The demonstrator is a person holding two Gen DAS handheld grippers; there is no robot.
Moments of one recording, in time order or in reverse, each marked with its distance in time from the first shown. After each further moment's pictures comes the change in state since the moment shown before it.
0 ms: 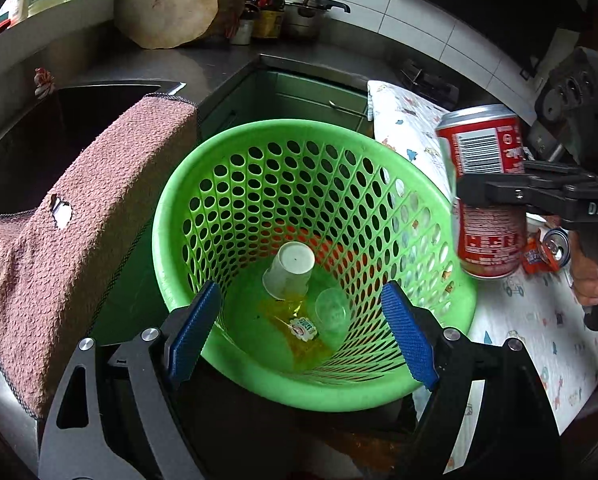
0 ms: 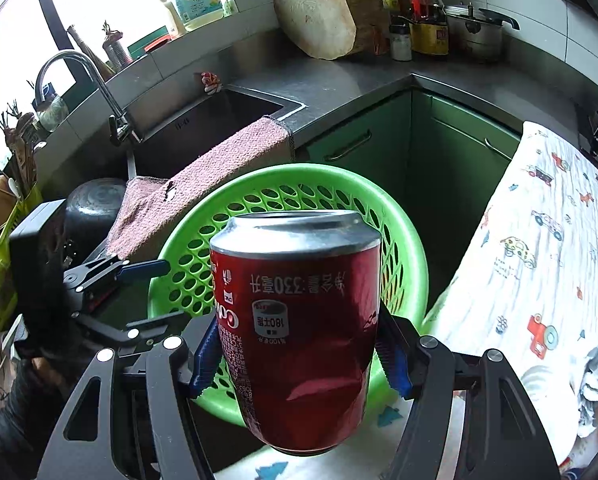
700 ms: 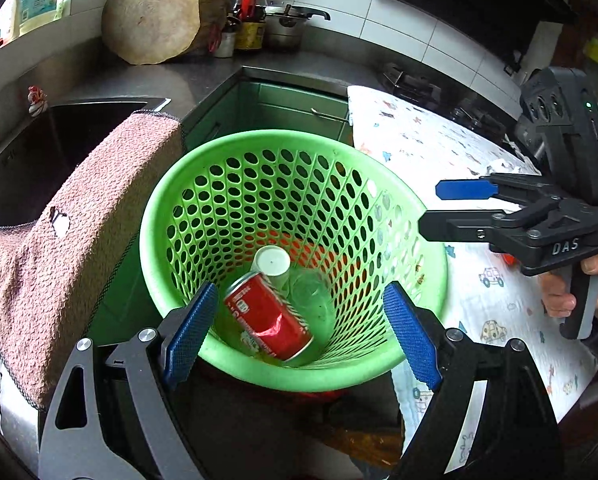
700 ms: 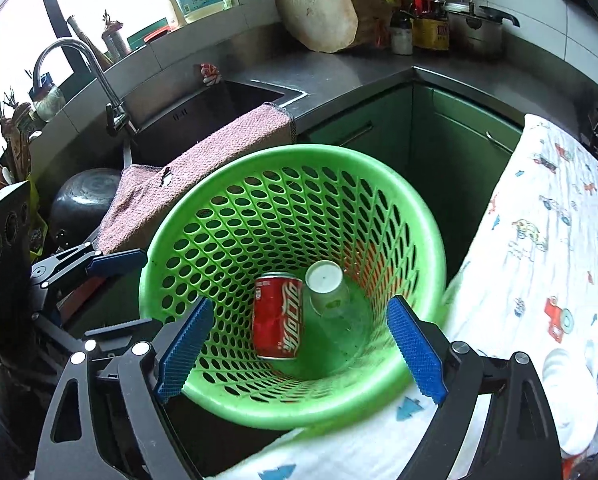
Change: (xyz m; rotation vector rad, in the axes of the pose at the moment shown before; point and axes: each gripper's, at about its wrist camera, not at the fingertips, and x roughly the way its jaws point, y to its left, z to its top) left arm -0.015 -0.025 -0.002 0.052 -0.026 -0.026; right arm -0.020 -0.005 -0.032 -0.025 -0.024 -0.044
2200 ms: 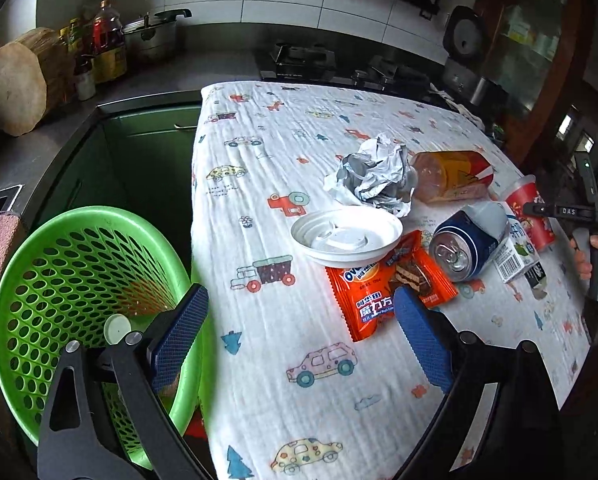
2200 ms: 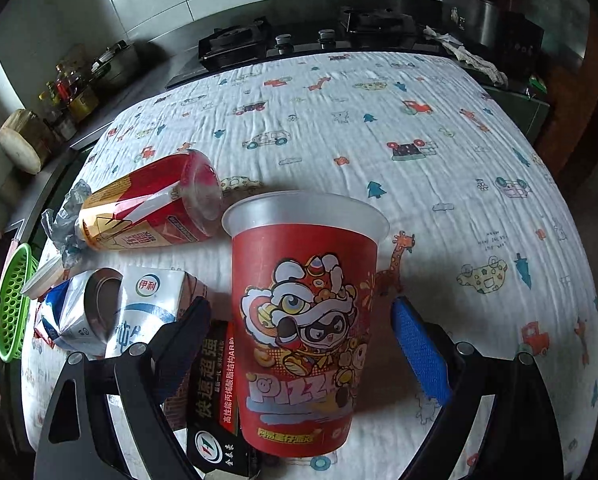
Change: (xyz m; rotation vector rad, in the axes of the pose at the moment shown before) left arm 0.070 -0.212 0.055 0.237 0.075 -0.142; right arm -0.261 -0.342 -0.258 0.703 -0.052 -0.513
